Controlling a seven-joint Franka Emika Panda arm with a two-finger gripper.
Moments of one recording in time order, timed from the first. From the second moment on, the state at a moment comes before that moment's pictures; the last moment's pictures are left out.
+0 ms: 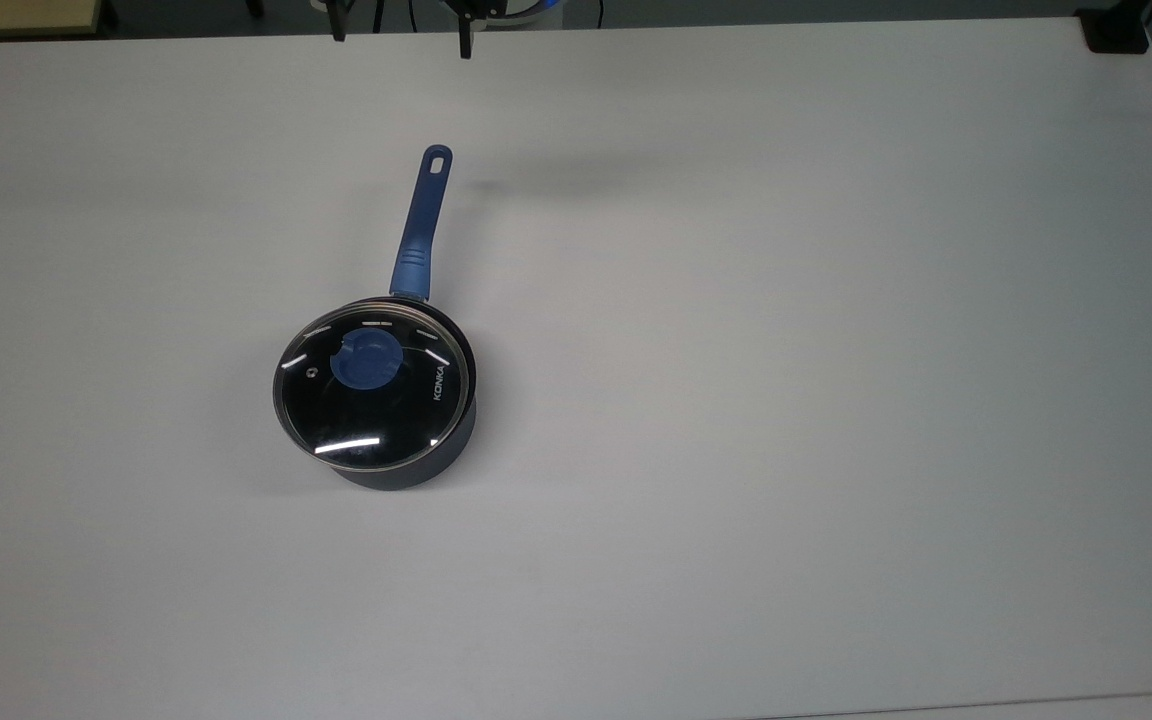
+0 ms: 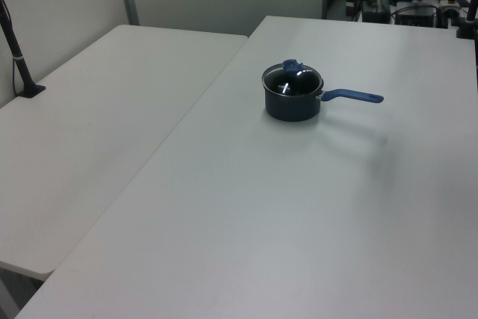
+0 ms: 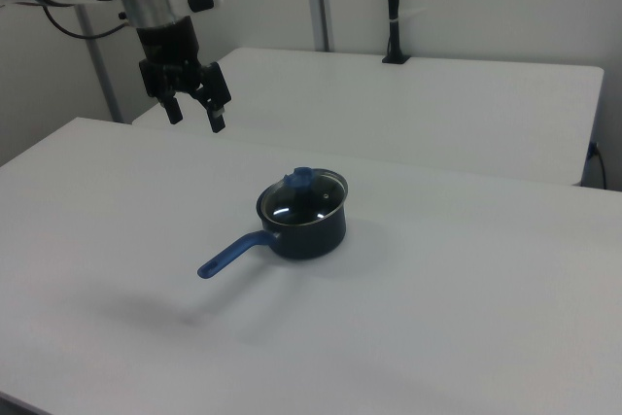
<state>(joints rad) -0.02 0.00 0.03 -1.59 -0.07 1.62 0.08</state>
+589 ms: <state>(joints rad) -0.02 0.00 0.03 -1.59 -0.07 1.62 0.08</state>
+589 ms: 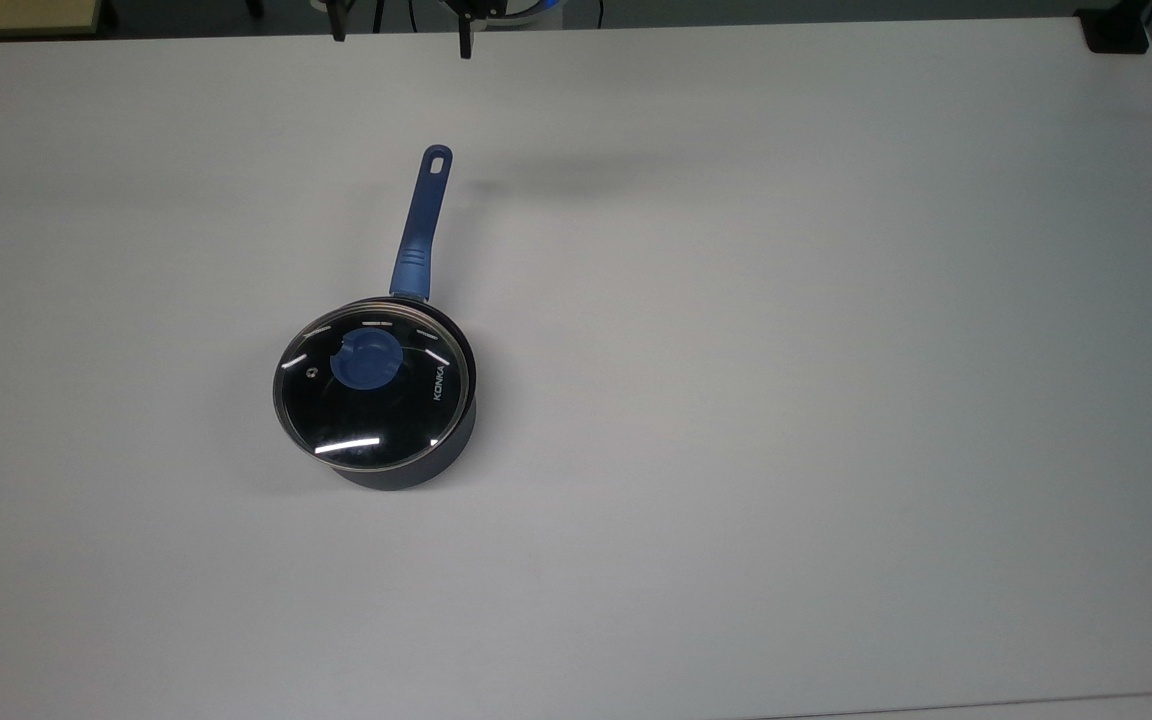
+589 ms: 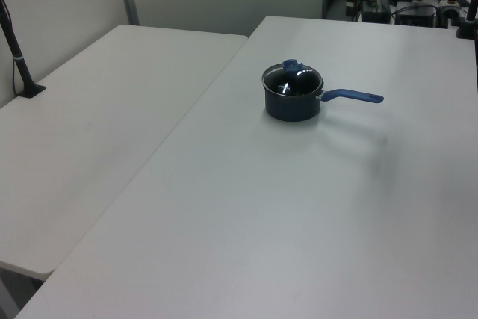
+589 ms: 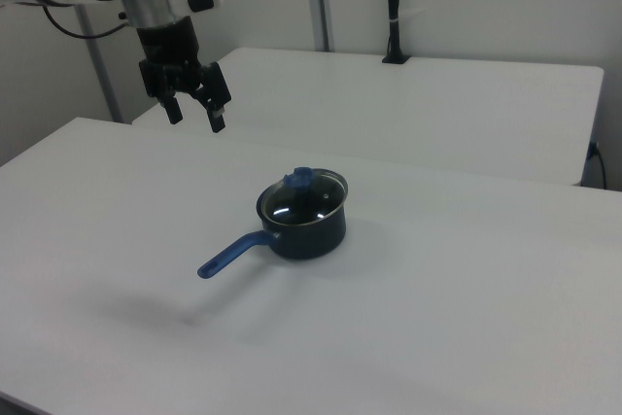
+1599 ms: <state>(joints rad) -0.11 0.13 0.00 -1.59 -0.07 1.89 0.15</state>
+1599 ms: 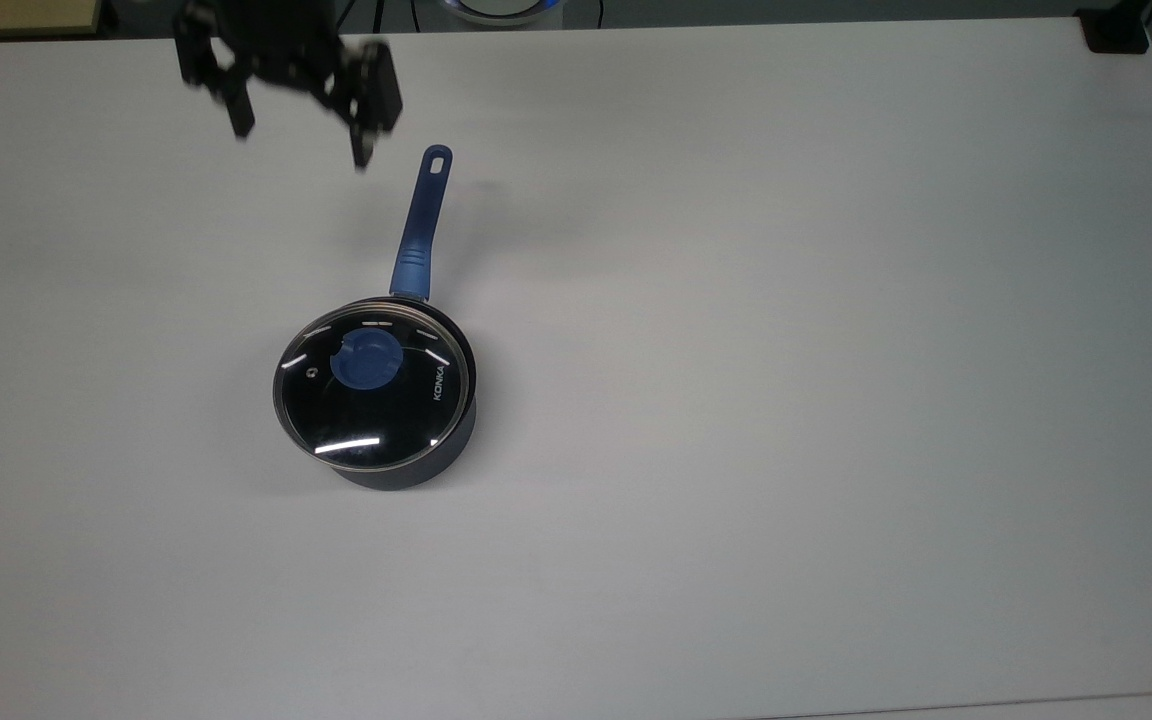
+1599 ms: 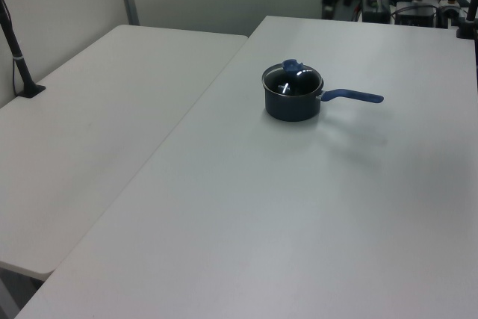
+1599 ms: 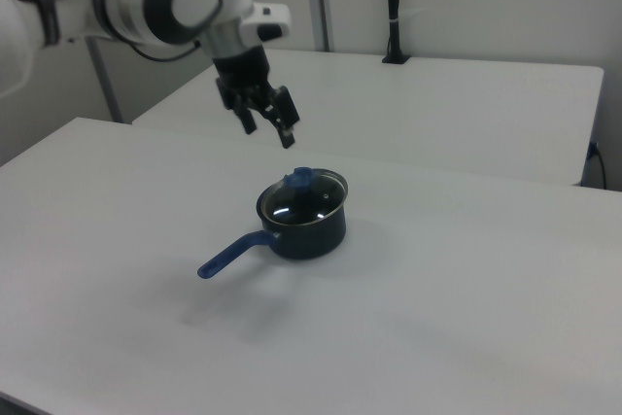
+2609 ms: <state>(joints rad) -0.11 0.43 0.05 -1.55 -0.07 2.22 0.33</state>
